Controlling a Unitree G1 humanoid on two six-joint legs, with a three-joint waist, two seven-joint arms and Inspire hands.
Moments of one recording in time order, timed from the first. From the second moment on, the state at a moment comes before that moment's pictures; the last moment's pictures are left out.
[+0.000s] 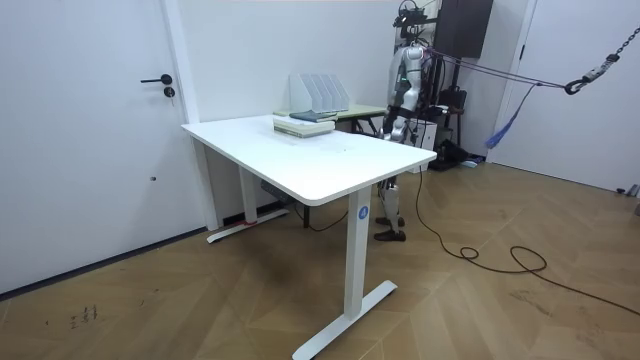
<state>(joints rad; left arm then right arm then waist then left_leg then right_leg) 0.17 0.18 -0.04 1.07 0.43 0.18 -0.09 0.12 -0.22 0.12 1.25 -0.32 0.20 0.20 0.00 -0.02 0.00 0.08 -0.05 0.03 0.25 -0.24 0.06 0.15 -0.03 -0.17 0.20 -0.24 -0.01</state>
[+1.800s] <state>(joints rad) 0.10 0.25 -0.31 -0.09 0.95 0.07 0.06 0.07 -0.22 0.17 1.30 -0.36 0.12 0.15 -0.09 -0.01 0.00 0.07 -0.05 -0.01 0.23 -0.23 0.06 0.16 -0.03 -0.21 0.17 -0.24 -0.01</state>
